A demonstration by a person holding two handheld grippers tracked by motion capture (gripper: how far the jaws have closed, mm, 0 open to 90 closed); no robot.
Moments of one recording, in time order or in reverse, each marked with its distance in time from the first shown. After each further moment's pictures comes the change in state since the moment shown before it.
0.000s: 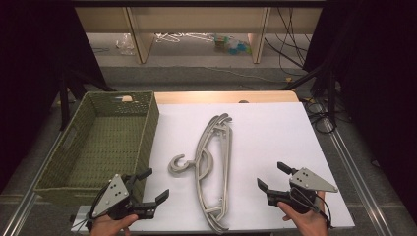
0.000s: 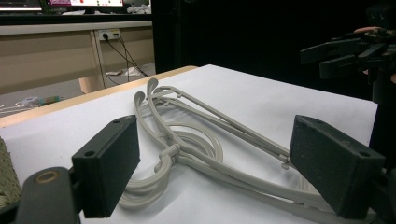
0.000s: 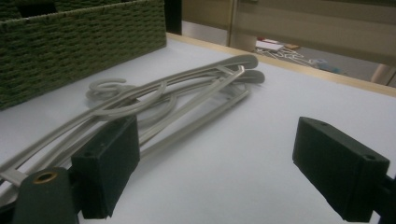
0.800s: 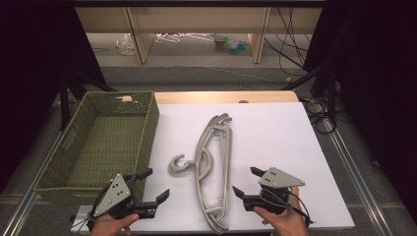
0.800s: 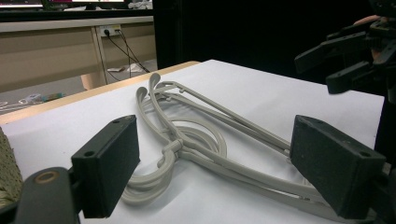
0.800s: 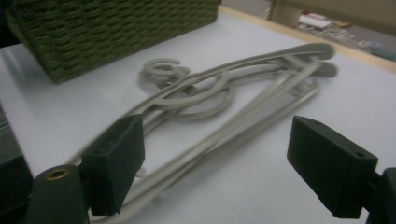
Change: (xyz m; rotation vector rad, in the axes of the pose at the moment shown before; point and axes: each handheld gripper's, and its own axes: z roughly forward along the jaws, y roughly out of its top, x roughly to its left) left arm 0.002 -0.002 0.003 0.019 0.007 0.013; right arm 0.050 0.022 0.032 0.152 0.129 -0.079
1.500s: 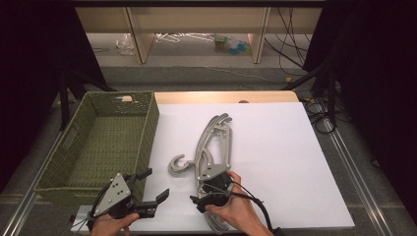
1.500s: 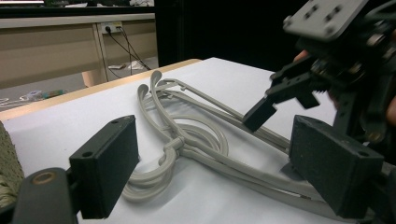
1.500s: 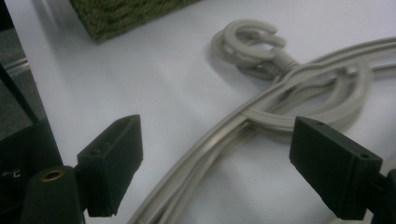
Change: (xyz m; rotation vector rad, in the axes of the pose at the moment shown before) left arm 0.001 0.000 0.000 0.009 0.006 -0.011; right arm 0.062 0.035 0.103 0.317 0.155 -0.098
